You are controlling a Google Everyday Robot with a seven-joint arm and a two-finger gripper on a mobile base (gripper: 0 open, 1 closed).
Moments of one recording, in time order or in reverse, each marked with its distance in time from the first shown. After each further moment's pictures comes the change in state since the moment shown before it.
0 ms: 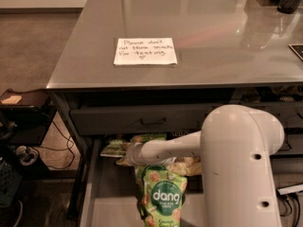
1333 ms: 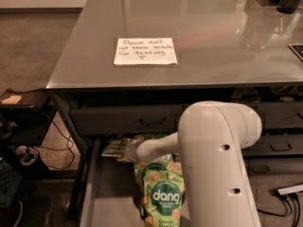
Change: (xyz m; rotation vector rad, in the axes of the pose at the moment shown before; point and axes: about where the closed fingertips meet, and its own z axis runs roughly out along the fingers) arm 0.014 -0.026 0.029 0.080 0.052 -0.064
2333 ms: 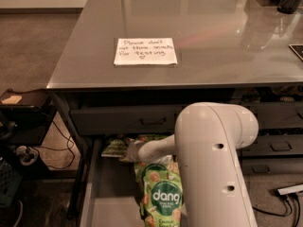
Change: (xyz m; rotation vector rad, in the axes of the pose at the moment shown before) arm 0.017 -0.004 0.008 0.027 0.025 0.017
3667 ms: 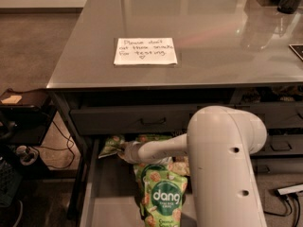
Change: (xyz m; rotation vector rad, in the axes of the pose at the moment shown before) arm -0.023 0.013 -0.002 -0.045 -0.070 0.008
